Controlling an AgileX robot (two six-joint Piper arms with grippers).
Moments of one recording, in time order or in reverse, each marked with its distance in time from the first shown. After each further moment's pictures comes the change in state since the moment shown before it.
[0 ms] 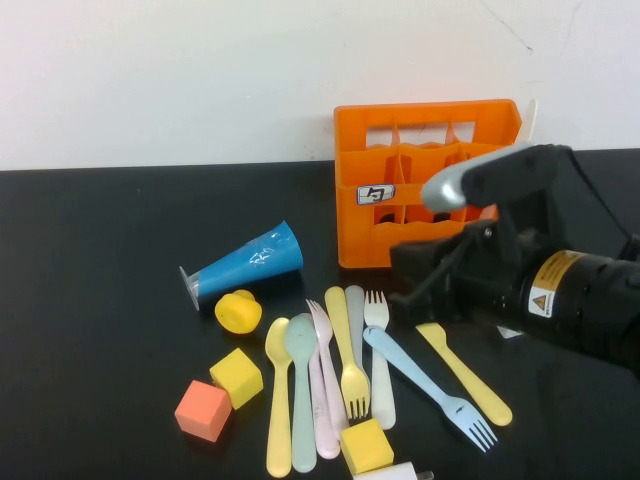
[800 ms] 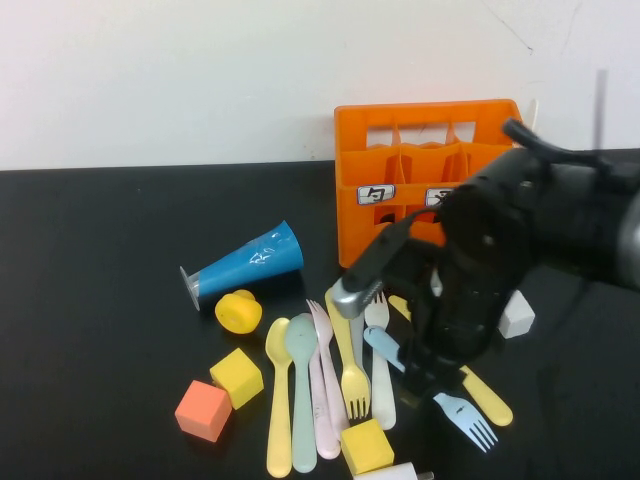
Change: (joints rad) right arm 0.000 0.396 -0.514 -0.002 1.069 -0.448; left arm 0.000 0.000 0.000 0.000 0.000 0.002
